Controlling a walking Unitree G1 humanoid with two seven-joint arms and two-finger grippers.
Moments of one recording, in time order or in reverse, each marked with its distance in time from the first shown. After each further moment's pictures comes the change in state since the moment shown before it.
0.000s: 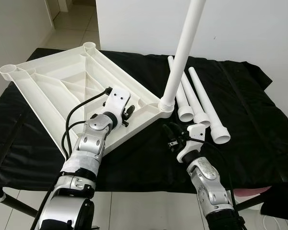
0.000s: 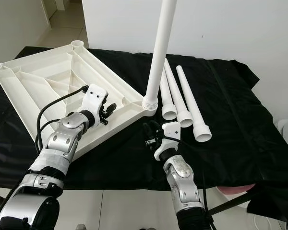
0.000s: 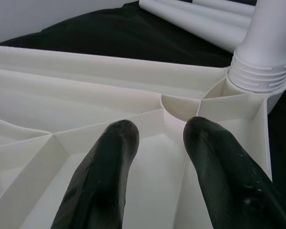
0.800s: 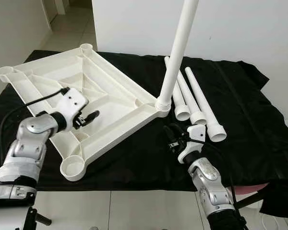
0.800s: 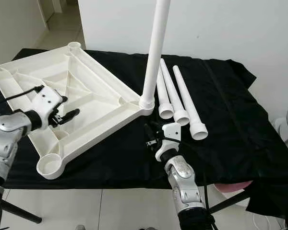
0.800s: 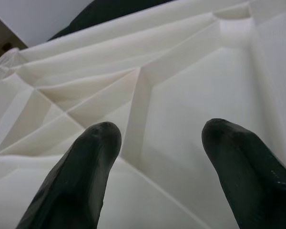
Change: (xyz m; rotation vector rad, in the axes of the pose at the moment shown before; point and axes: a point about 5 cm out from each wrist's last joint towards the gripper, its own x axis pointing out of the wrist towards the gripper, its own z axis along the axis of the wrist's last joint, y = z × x) left arm -0.069 0.096 -0.021 0.337 0.111 -0.117; right arm -0.002 -0.003 -0.003 -0.021 0.015 0.003
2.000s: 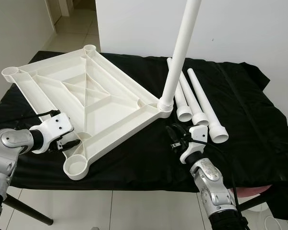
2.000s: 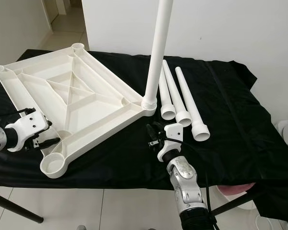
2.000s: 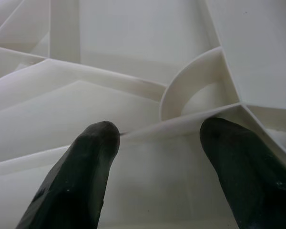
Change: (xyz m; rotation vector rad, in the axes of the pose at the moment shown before) left arm -0.034 -0.024 -0.034 0.162 0.200 -0.318; right arm -0.002 -0.007 -0.001 -0.015 0.000 -0.018
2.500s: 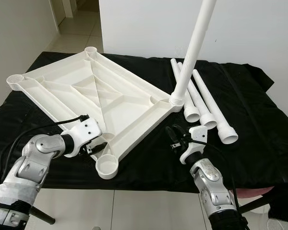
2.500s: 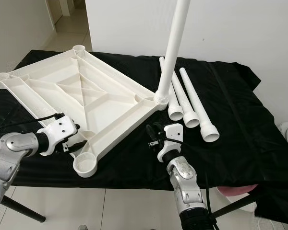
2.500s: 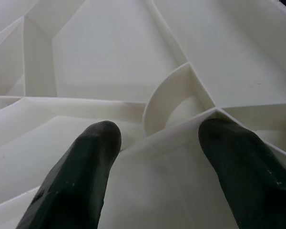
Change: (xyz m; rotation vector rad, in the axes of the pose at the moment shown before) left arm 0.038 -0.034 0.045 -0.023 -0.150 -0.040; right arm 0.000 0.000 -0.001 0.002 0.005 -0.001
